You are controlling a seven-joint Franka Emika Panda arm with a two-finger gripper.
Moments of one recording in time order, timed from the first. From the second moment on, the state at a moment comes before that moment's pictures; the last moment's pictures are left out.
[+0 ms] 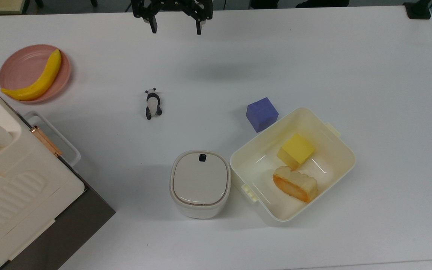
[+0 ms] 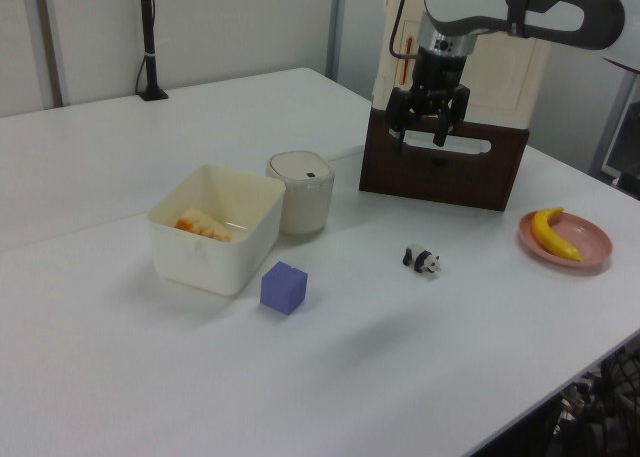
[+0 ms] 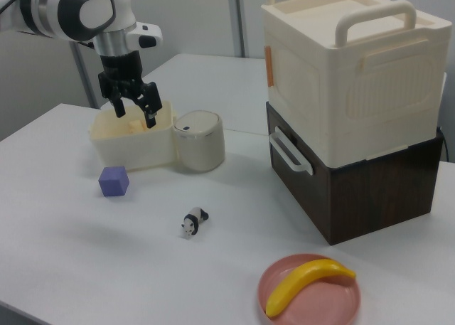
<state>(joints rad) 0.05 0.01 -0.05 -1.67 0.05 1.71 0.07</state>
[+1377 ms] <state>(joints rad) 0.05 0.02 -0.05 -1.67 0.05 1.70 0.01</state>
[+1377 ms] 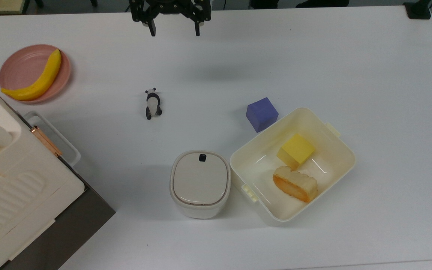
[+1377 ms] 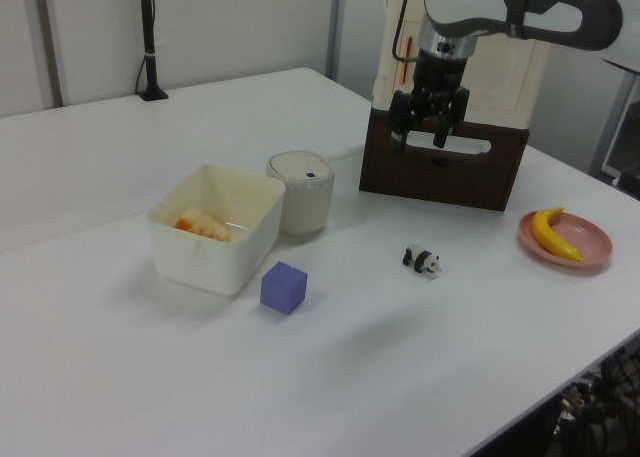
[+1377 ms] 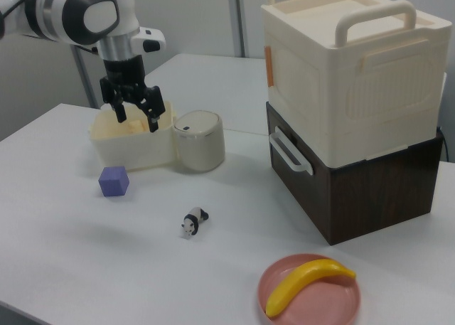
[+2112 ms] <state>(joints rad) 0.05 0.16 -0.05 -1.77 -0.03 1.83 -0.10</state>
